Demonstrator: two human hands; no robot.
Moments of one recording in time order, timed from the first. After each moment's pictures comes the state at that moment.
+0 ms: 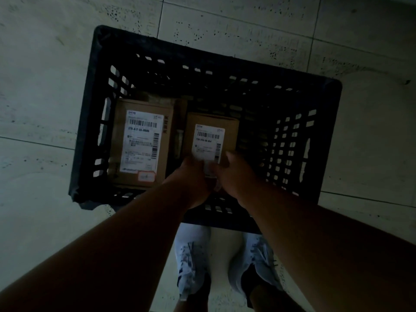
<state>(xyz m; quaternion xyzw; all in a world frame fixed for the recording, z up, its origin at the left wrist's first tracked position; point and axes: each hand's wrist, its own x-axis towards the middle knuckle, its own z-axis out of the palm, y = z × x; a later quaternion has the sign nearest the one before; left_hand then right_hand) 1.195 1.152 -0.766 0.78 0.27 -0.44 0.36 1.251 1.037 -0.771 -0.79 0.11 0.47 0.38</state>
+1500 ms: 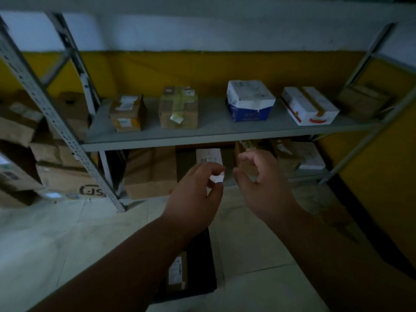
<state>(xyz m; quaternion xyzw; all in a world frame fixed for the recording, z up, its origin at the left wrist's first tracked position) 1.224 1.017 0.023 0.90 -0.06 0.10 0.42 1.261 0.855 0.032 -0.90 -0.11 -0.12 0.40</state>
